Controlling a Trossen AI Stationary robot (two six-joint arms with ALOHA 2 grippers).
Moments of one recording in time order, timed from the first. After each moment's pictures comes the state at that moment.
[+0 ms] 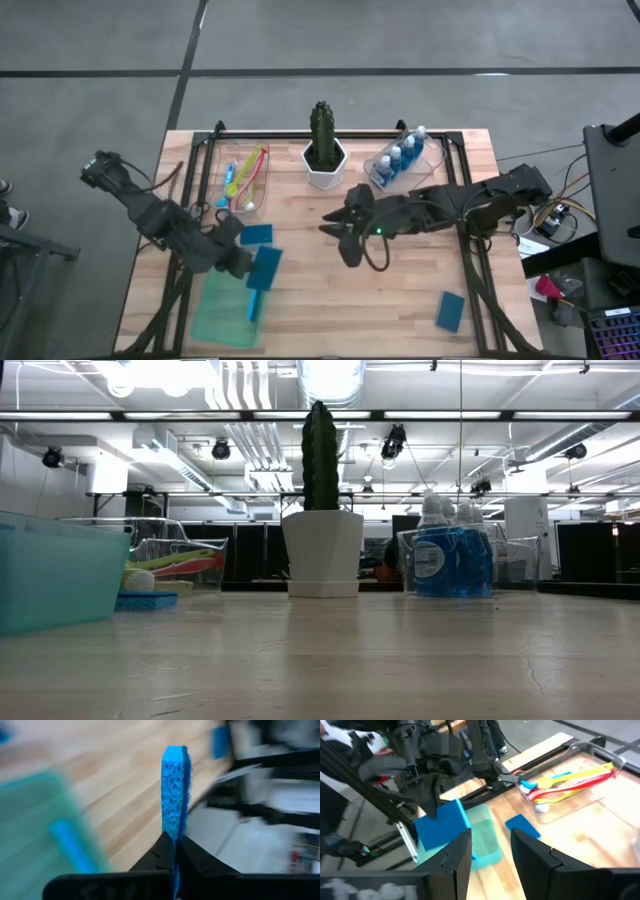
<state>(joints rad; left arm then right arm) -0.64 1.12 1.24 -0.87 -0.26 -1.67 0.31 1.57 1.61 -0.49 0.37 0.64</state>
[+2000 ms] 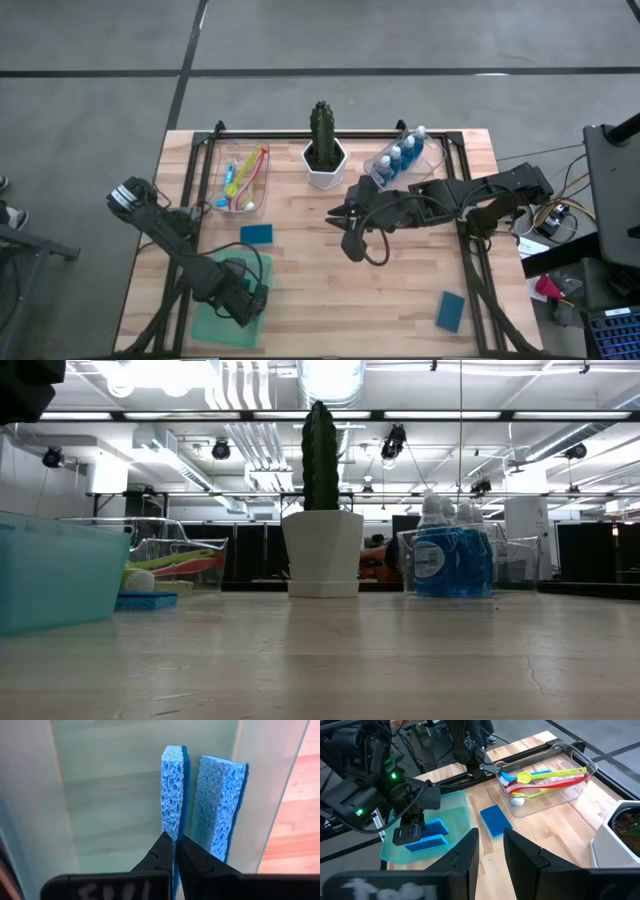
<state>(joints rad) -0.75 1.58 1.15 -0.99 0.05 -2.22 0.27 1.56 1.61 -0.60 0.36 0.50</state>
